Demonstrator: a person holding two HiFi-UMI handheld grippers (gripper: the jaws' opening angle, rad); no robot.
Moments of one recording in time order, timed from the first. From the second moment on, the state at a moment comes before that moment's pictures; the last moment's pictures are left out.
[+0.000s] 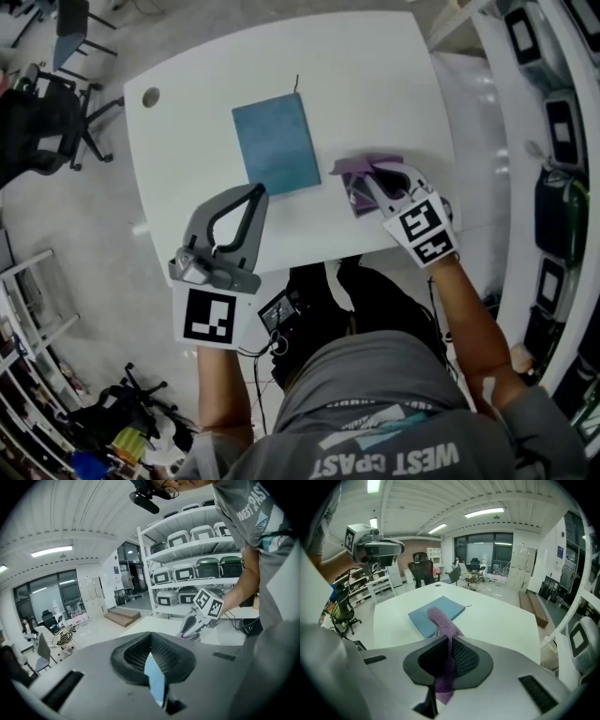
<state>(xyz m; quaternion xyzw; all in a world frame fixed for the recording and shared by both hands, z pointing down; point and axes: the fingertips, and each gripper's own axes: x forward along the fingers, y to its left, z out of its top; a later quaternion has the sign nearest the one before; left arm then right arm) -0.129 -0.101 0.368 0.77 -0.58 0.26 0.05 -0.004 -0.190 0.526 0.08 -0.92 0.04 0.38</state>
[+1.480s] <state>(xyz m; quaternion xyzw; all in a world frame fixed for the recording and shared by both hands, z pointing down) -0.252 -0.011 0.400 0.72 -0.64 0.25 0.11 -0.168 -0.082 0.581 -0.06 -0.90 0.02 0.44</state>
